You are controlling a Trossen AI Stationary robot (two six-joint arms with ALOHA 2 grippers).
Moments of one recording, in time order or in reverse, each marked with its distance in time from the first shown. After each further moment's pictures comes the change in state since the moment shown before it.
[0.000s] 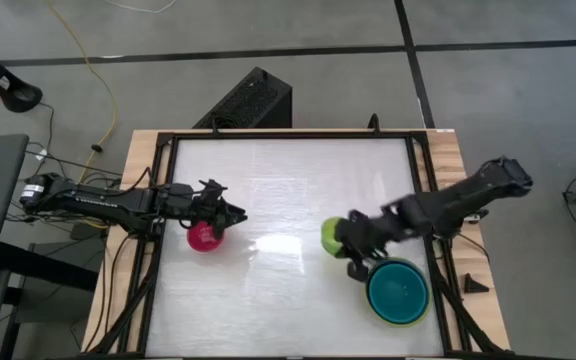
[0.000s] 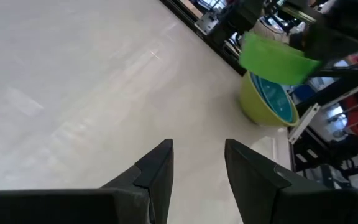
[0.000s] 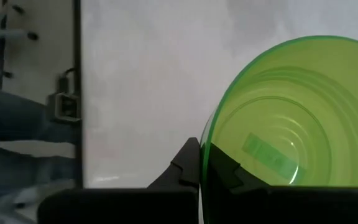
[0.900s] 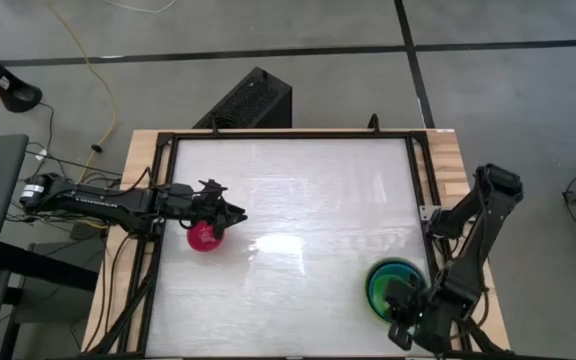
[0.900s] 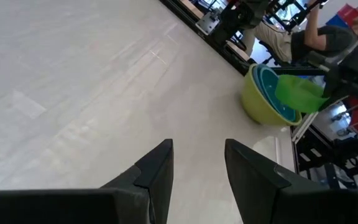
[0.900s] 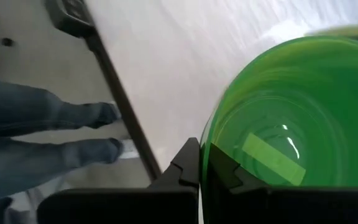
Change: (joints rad) left arm 0.000 0.000 0.000 -0.003 -0.008 0.014; right arm 0.662 0.151 0.001 -0.137 0.281 0.932
